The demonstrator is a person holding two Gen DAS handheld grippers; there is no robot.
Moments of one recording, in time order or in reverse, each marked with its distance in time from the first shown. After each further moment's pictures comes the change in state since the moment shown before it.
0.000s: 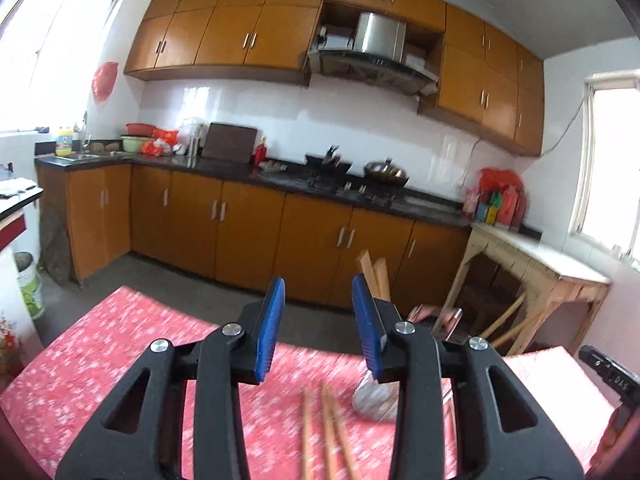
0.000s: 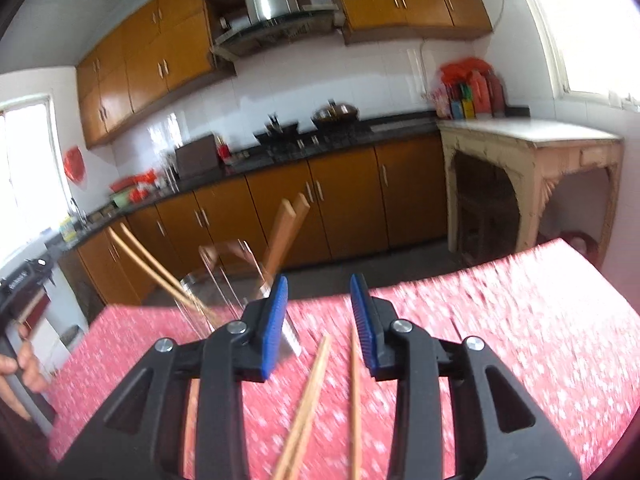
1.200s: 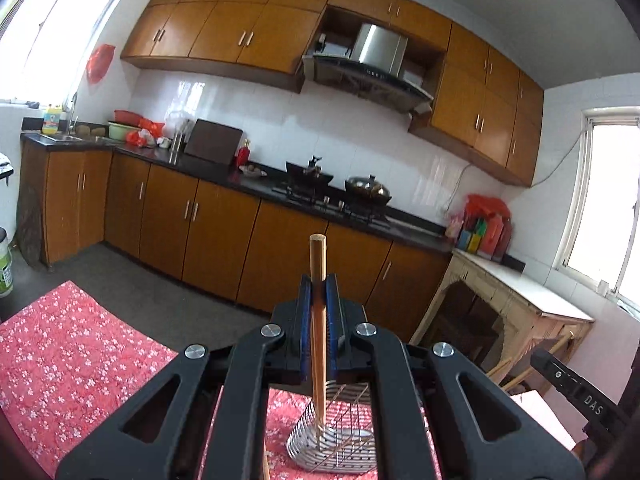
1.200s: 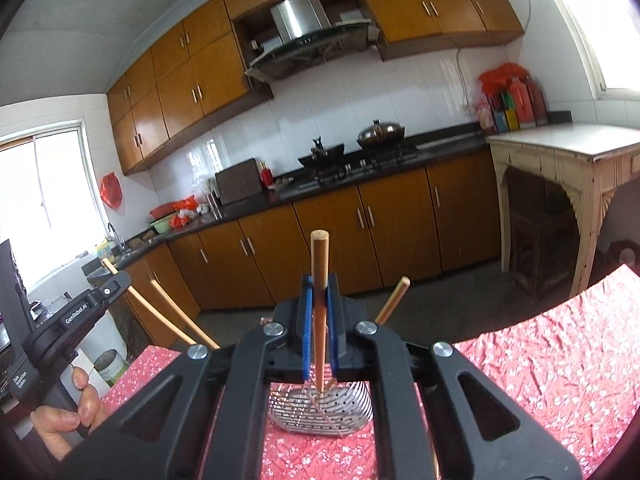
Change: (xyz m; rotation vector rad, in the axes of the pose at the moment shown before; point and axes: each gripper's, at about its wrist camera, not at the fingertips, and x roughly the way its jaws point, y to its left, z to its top) left arm 0.048 -0.040 0.018 -0.109 -0.060 -0.091; right arm 0.055 0.057 0.059 0.030 -0.100 0.183
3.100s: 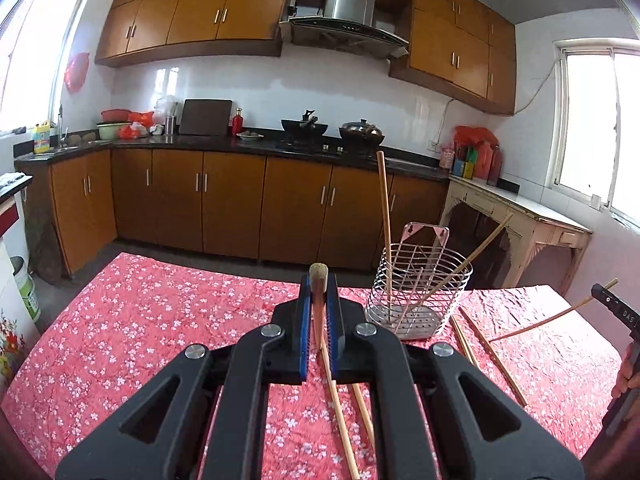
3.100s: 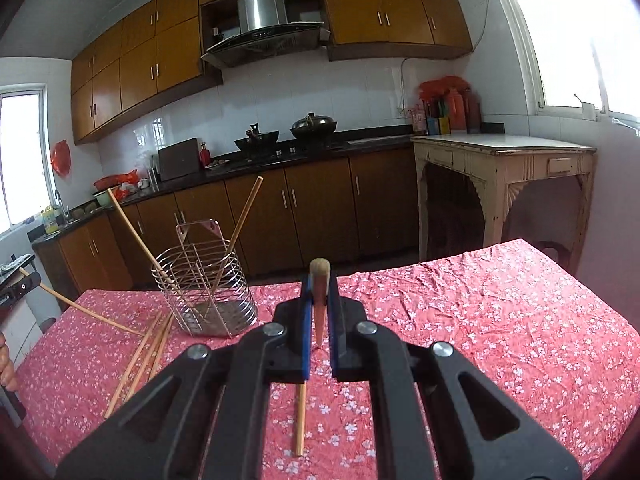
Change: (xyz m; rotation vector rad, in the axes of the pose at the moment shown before) left arm -0.087 0.065 -0.054 0.183 0.152 -0.008; right arm -0.134 -0.066 -0.083 -0.078 0.006 -0.254
